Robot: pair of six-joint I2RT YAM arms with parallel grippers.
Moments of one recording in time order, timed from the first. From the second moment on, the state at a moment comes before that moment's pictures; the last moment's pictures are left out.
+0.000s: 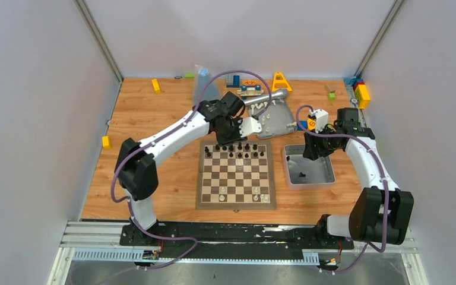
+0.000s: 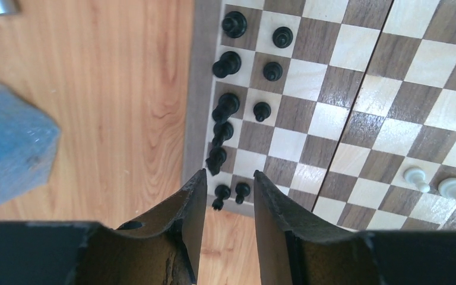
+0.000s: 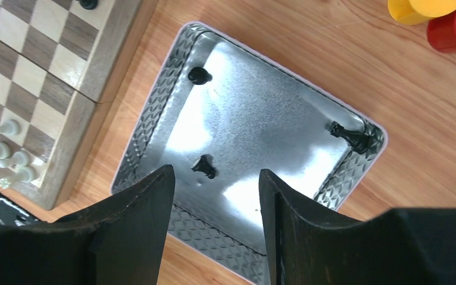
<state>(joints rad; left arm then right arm) -0.75 1.87 1.65 -0.92 0.12 0.69 -0.10 1.31 1.00 -0.78 -0.50 -0.50</state>
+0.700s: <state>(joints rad) -0.67 1.66 1.55 -0.83 0.17 0.68 0.01 1.59 0.99 -0.60 -0.48 -0.58</state>
